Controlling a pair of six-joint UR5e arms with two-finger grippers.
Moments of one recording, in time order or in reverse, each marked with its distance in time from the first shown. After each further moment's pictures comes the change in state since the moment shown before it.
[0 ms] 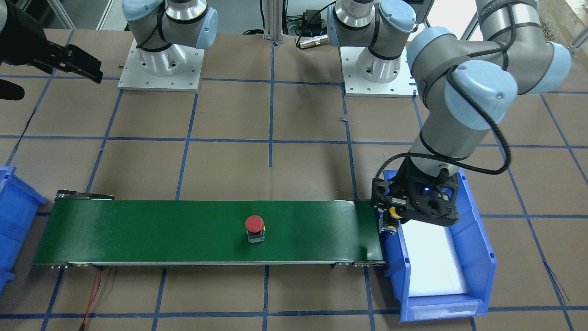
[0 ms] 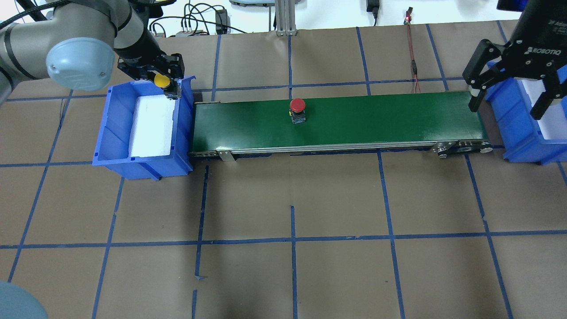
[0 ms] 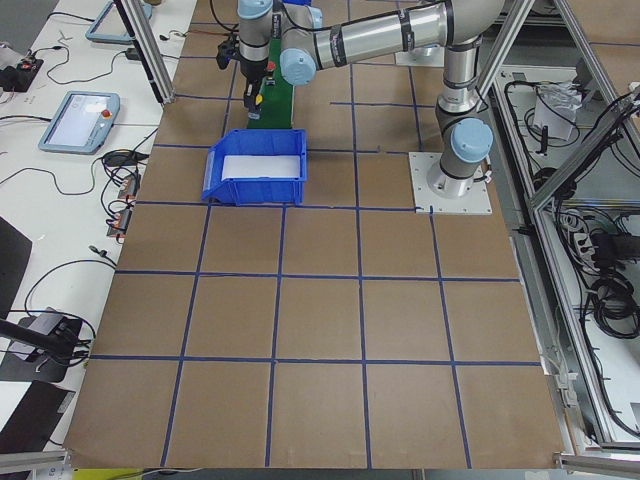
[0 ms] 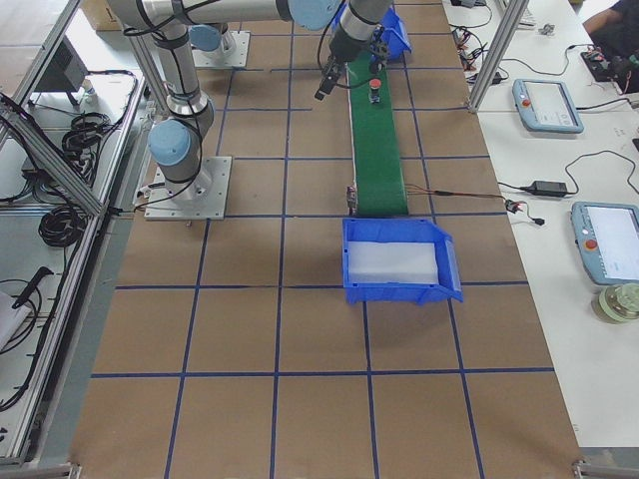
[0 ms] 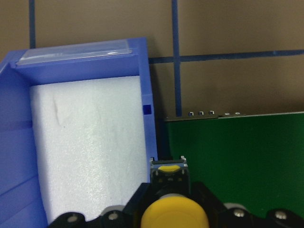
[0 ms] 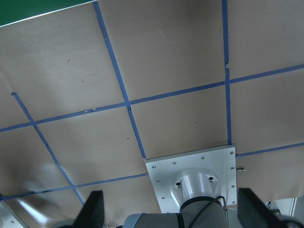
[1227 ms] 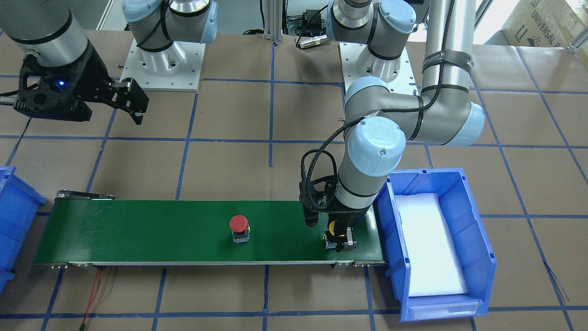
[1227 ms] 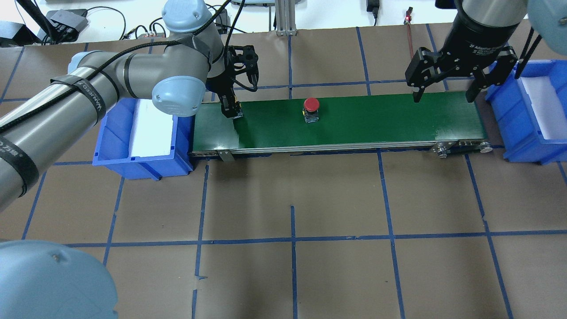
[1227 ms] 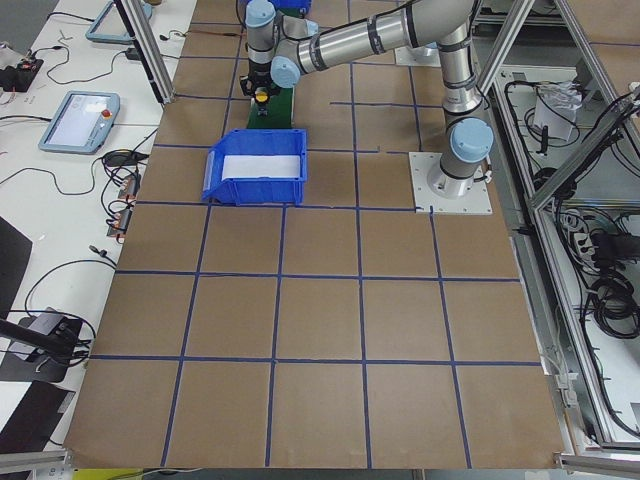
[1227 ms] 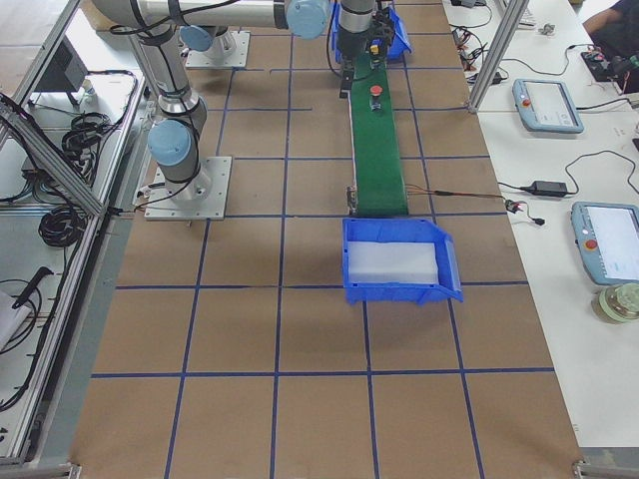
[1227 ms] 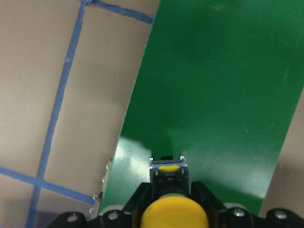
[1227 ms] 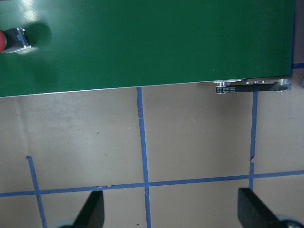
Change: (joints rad) left arm -0.140 -0.160 -0.027 0.156 0.006 1.043; right arm 0.151 -0.066 0.235 -0.473 0.000 -0.005
